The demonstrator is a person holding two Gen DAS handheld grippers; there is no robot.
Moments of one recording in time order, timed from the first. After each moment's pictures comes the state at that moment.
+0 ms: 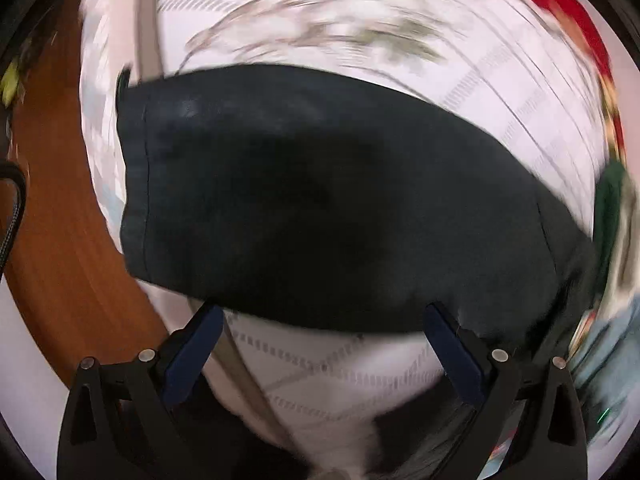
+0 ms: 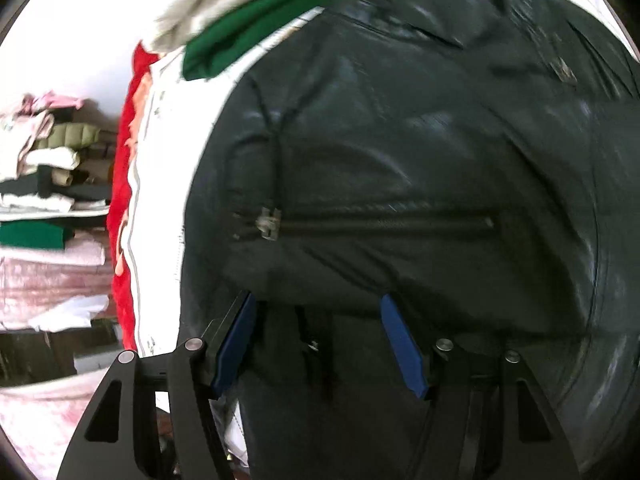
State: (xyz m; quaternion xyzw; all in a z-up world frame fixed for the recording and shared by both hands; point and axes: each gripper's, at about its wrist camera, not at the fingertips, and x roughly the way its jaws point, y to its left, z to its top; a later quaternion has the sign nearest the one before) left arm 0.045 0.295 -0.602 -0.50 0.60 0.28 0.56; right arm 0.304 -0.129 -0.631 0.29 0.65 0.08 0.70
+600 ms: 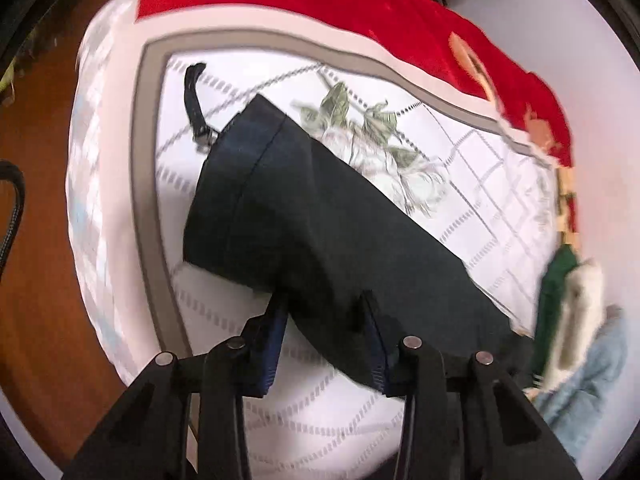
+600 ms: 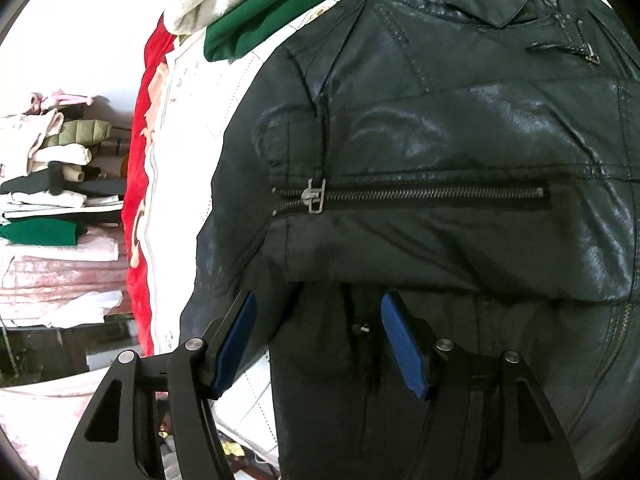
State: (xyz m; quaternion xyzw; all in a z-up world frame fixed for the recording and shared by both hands) left arm 0.069 0.358 -0.574 -0.54 0.46 0.28 0.64; right arm 0.318 -0.087 -0.624 0.30 0.65 0.10 0.69
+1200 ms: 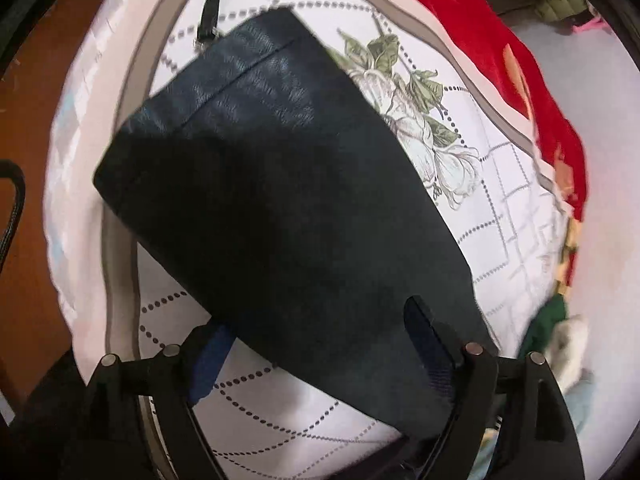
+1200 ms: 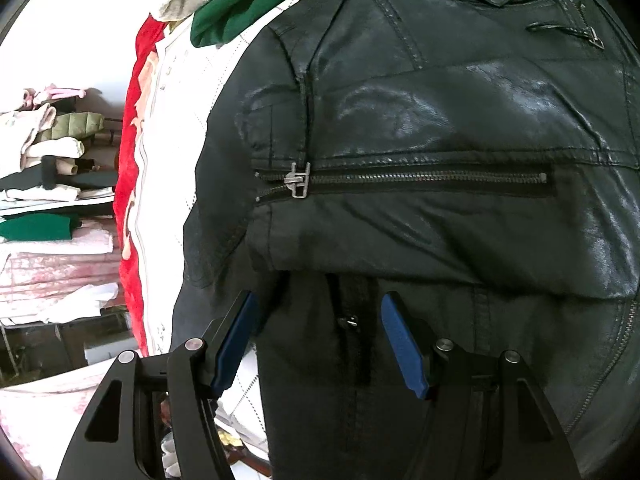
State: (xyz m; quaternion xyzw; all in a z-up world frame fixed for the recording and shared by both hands) left arm 0.074 0.326 -0.593 -0.60 0.43 0.35 0.58; right arm 0.319 -0.085 -0.637 0.29 0.67 0.10 0.67
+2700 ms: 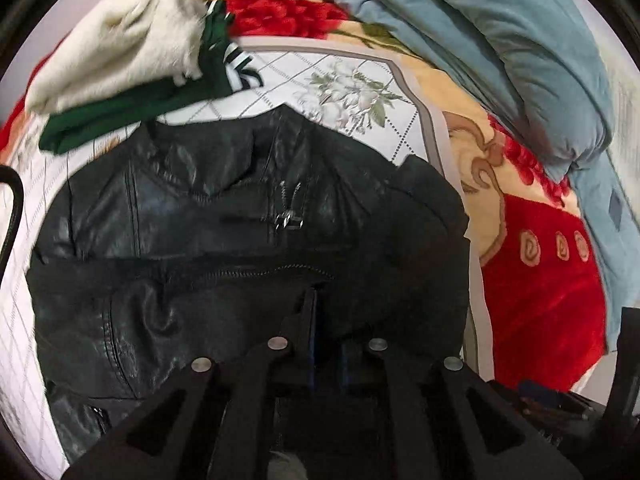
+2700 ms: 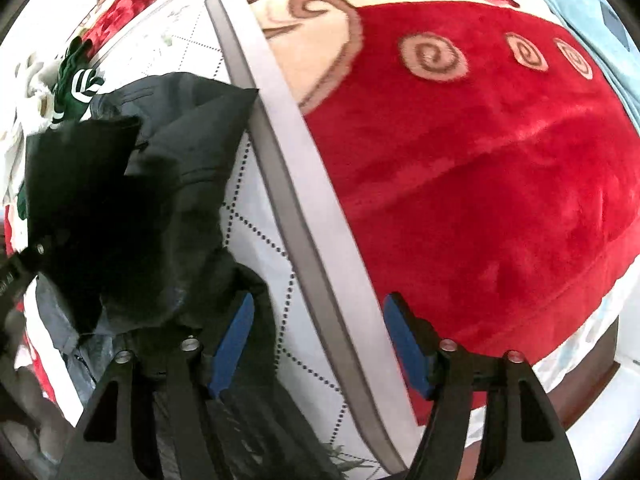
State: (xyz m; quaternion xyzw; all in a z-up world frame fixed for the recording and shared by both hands) left arm 0.288 -0.190 -0.499 0.02 0.59 -0.17 0.79; right arm 0.184 -0.443 -0.617 0.26 0.66 -0.17 0.68
